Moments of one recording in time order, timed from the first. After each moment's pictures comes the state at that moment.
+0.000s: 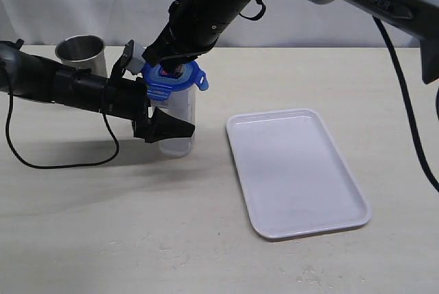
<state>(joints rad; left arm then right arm) 0.02 2.32 -1.38 -1.48 1.15 2.11 0.55 2.18 -2.05 0.33 1.03 -0.45</state>
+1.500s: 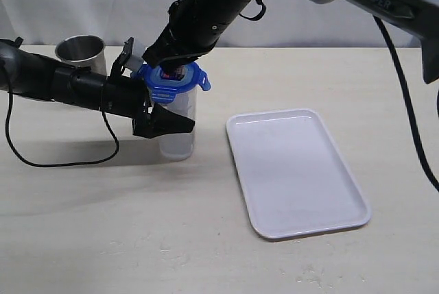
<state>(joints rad) 0.02 2.32 -1.38 -1.47 1.18 2.11 0.55 2.17 -2.05 0.33 1.05 -0.46</state>
